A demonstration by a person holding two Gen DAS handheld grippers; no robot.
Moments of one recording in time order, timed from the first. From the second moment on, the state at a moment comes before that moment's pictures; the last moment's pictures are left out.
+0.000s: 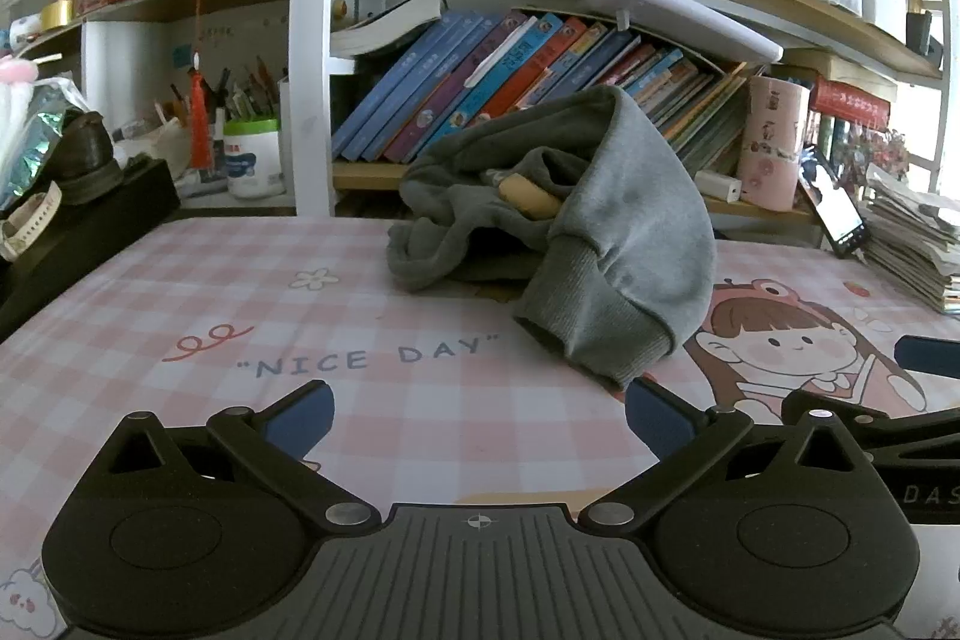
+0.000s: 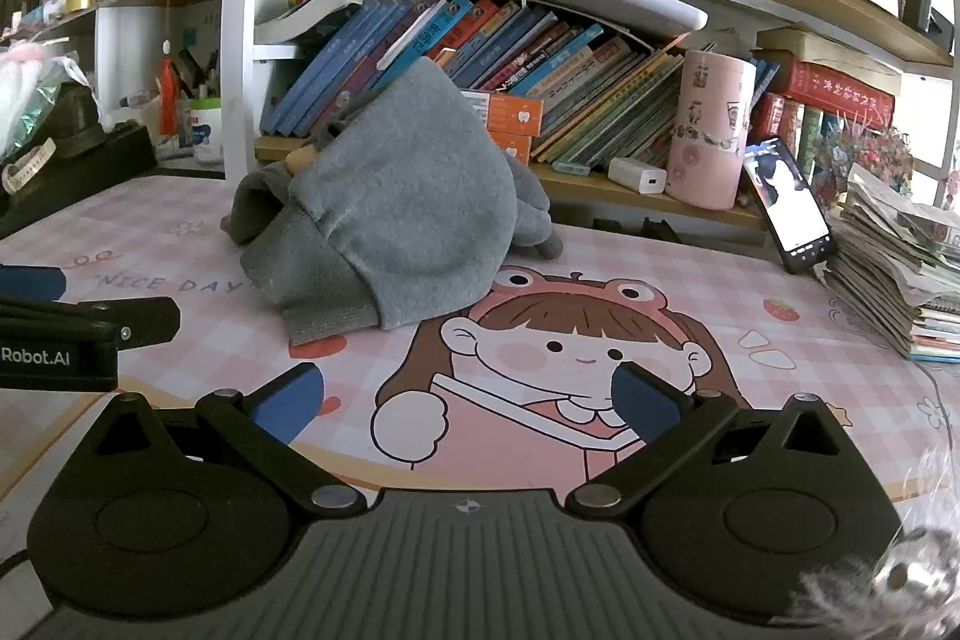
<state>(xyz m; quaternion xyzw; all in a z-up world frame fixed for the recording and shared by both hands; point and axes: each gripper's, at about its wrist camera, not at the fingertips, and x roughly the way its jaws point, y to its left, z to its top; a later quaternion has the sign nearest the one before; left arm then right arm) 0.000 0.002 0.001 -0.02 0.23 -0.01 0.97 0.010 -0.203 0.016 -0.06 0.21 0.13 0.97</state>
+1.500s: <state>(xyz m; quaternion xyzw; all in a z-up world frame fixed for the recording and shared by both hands) -0.001 -0.001 0.001 -0.01 0.23 -0.02 0.97 0.011 -0.203 0.016 -0.06 0.22 0.13 0.96</state>
